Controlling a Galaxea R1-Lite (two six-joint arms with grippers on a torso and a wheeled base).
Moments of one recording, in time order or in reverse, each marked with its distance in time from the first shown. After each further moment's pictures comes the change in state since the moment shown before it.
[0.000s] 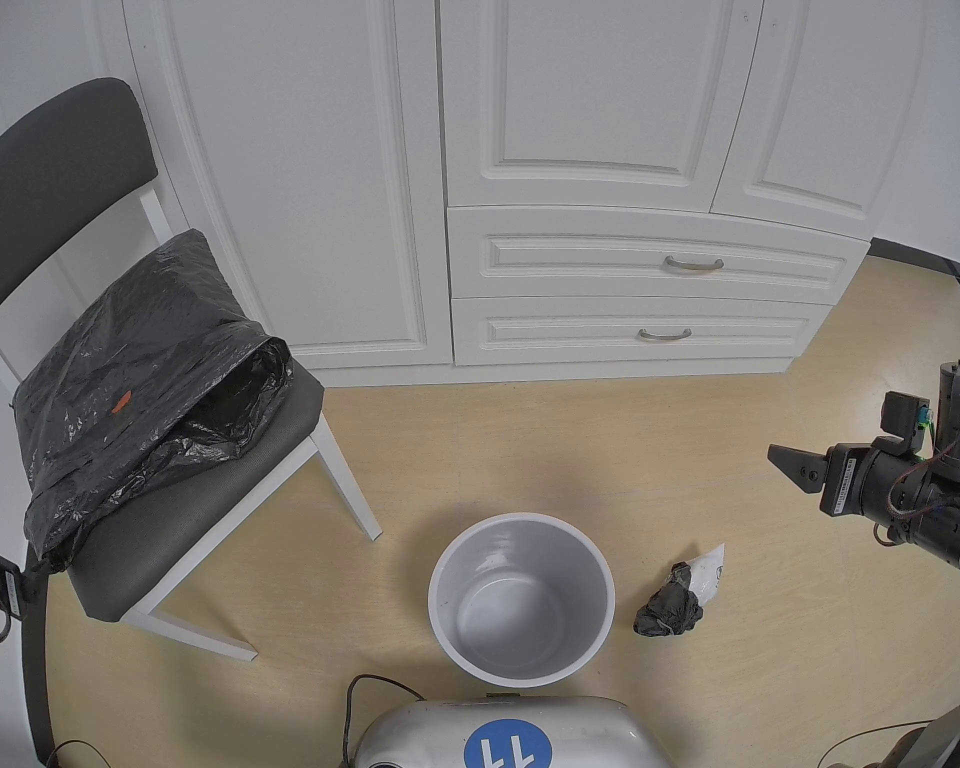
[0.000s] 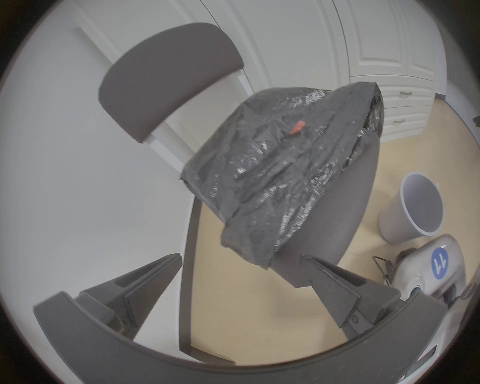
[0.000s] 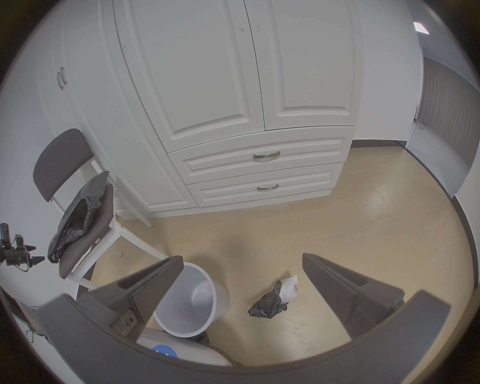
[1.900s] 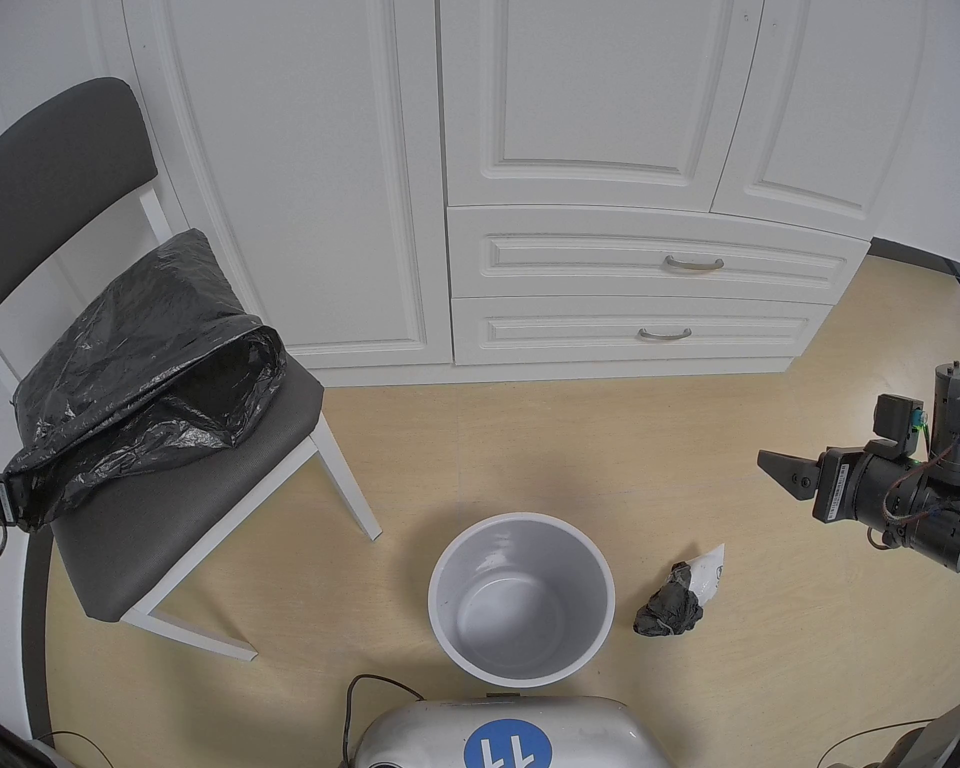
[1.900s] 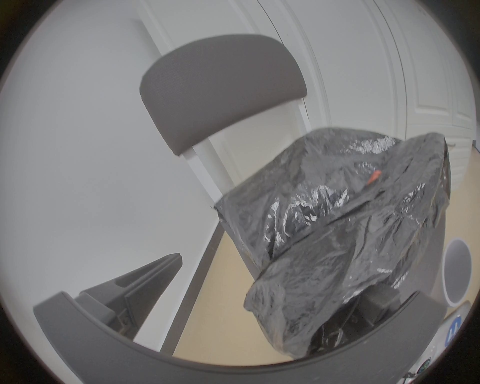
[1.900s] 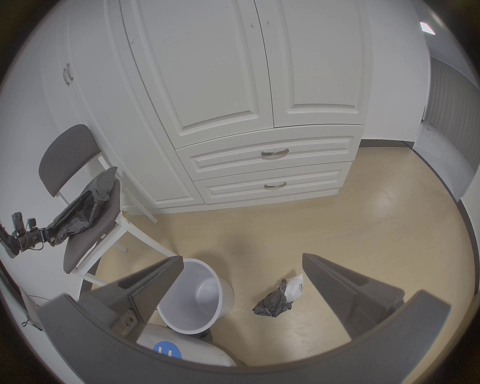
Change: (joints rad) left arm -0.099 0.366 0.025 -0.693 0.160 -0.362; right arm 0.030 0.007 0.000 -0.003 0.013 -0.006
